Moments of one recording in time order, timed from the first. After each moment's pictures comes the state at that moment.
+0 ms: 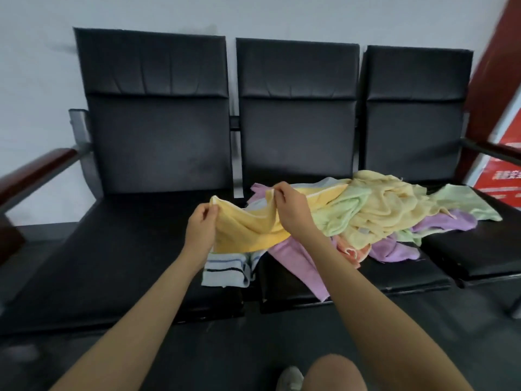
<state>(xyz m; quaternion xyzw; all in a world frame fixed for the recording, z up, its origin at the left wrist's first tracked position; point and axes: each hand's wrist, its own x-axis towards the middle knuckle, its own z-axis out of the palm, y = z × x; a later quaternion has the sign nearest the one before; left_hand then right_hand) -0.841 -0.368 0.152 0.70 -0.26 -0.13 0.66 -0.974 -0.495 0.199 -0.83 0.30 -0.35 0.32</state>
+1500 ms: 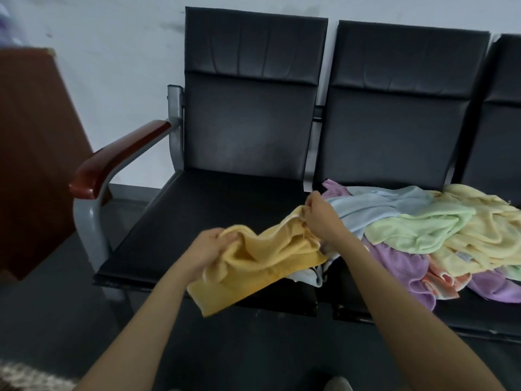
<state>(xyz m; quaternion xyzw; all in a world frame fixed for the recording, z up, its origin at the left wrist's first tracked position) -0.770 -0.217 0.125 0.76 -0.21 -0.29 0.54 -0.869 -0.444 0.161 -0.92 0.27 -0.15 0.26</state>
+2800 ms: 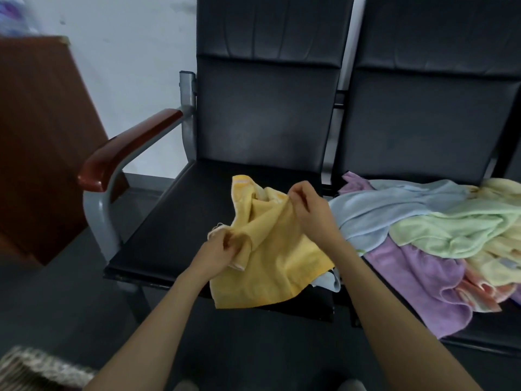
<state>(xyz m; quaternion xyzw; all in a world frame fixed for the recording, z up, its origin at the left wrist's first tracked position) -0.728 -0.226 0.055 0.90 -0.26 -0.16 0.32 -0.842 -0.415 0.144 -0.86 0.13 -0.27 0.42</state>
